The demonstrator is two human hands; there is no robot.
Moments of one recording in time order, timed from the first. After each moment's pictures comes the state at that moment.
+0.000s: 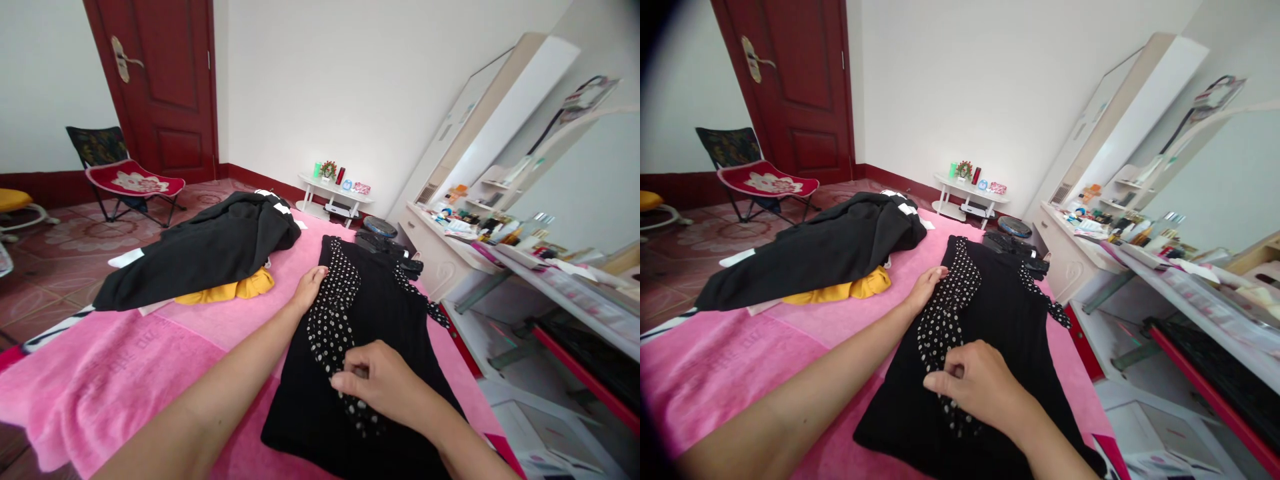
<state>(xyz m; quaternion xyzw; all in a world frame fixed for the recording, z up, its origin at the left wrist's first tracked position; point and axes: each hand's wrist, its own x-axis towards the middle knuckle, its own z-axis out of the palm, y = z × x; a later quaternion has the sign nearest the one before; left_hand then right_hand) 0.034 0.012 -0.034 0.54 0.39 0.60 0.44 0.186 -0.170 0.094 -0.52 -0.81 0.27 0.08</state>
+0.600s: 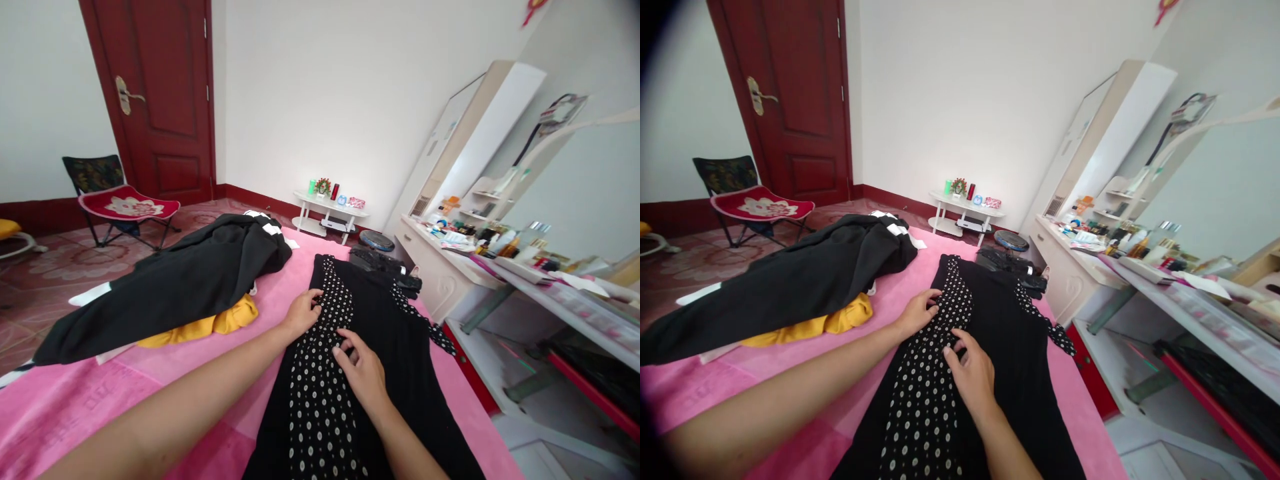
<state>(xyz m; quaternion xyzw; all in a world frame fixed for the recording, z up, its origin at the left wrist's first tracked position) 0.039 0.027 -0.024 0.66 0.47 0.49 0.33 0.214 -0.088 -0.001 -0.60 -0.70 0.21 0.33</state>
